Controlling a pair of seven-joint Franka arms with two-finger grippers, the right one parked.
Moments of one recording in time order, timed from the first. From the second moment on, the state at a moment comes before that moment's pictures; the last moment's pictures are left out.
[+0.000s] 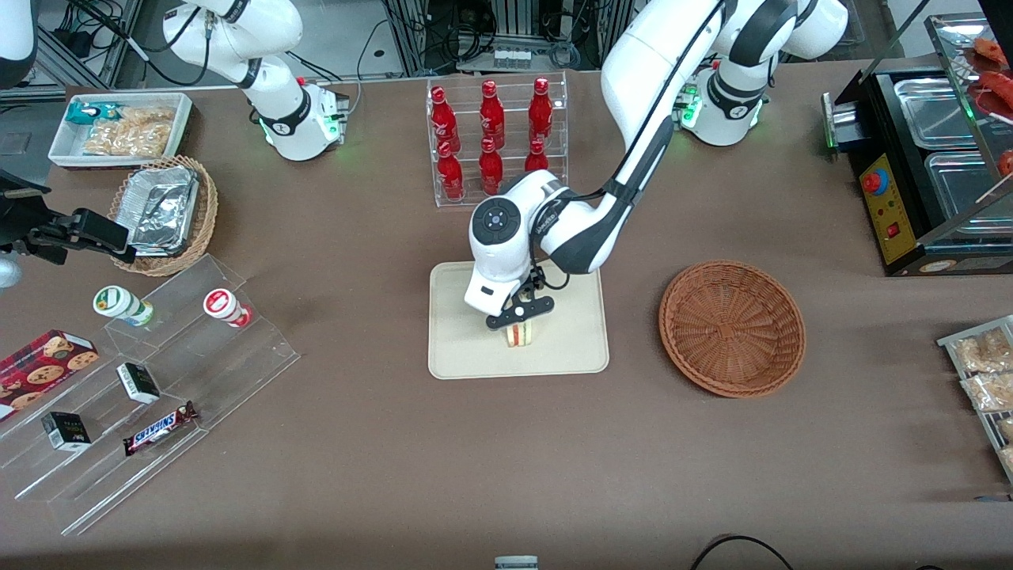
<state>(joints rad) -0.79 0.74 -0.03 -1.39 0.01 2.11 -1.14</state>
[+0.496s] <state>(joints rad) -0.69 0.56 0.00 -1.37 0.02 1.85 -1.10</state>
